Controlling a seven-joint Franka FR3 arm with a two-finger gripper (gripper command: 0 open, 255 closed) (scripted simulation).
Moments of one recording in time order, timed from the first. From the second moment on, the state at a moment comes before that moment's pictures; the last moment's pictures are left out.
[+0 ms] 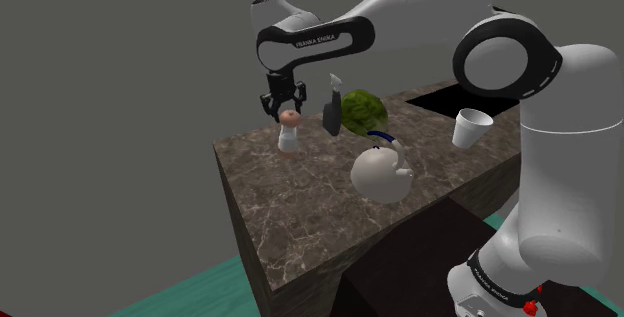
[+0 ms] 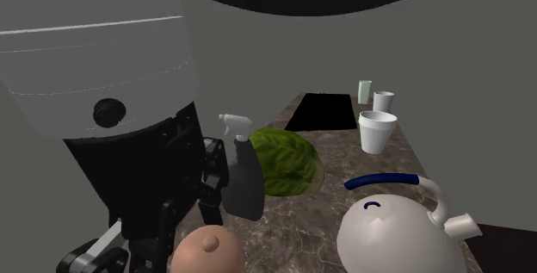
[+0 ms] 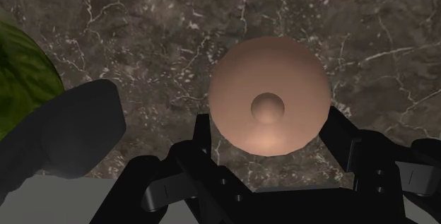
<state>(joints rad) 0.16 0.49 0.16 -1.43 -0.23 1.83 0.52</state>
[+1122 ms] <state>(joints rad) 0.17 0.47 0.17 -1.23 -0.22 1.61 0.49</state>
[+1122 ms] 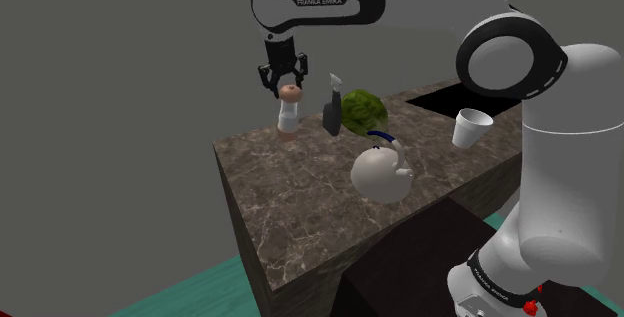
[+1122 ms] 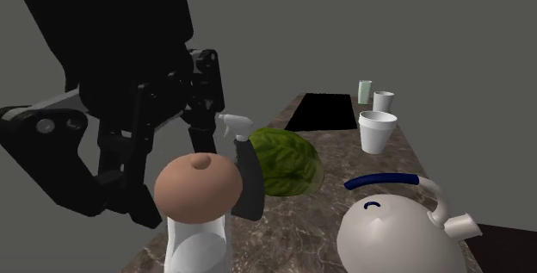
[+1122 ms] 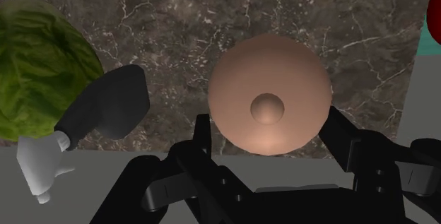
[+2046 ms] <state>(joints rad) 0.20 0.55 0.16 -0.91 -0.23 1.37 0.45</state>
